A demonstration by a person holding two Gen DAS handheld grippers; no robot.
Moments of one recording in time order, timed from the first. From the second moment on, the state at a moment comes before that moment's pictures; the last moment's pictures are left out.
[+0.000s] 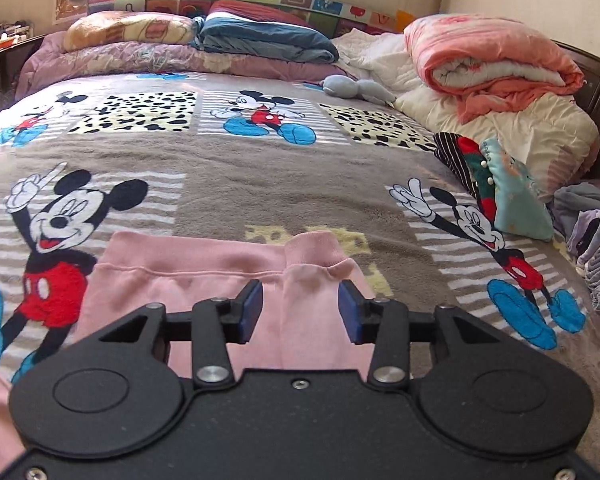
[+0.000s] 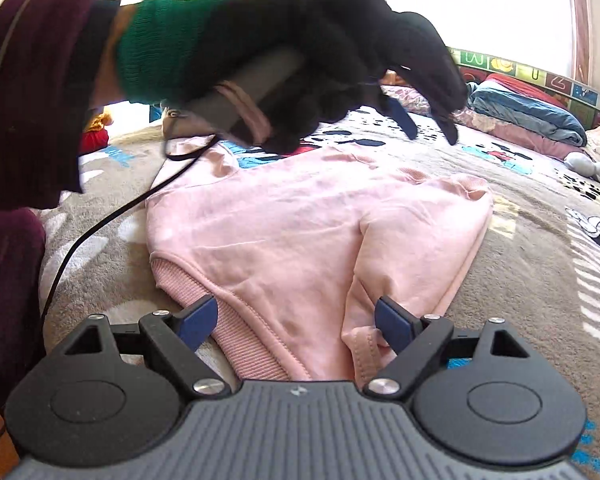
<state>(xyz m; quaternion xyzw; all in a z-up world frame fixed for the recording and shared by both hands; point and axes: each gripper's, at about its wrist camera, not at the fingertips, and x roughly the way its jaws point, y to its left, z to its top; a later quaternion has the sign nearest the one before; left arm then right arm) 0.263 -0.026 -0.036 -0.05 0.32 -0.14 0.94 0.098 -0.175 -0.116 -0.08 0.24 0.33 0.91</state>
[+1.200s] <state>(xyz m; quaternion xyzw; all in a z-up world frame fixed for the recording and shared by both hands) 0.147 0.250 -0.137 -0.50 0.27 0.02 0.82 0.056 -0.218 -0.118 0.22 0.29 0.27 0.89</state>
